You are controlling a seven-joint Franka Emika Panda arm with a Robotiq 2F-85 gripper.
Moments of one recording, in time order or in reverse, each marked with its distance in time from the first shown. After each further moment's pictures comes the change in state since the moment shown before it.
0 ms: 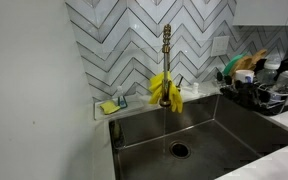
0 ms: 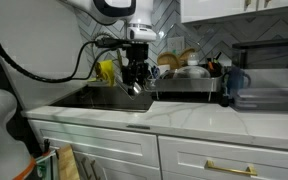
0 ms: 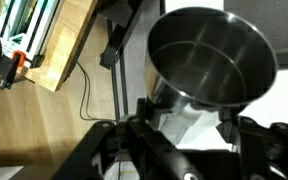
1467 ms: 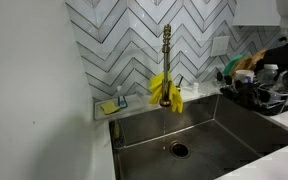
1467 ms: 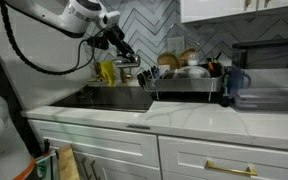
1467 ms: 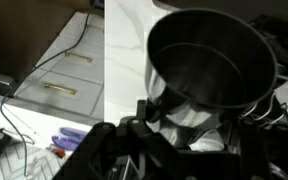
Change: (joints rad) arm 0.306 -0.033 0.259 0.058 -0.631 0.132 0.420
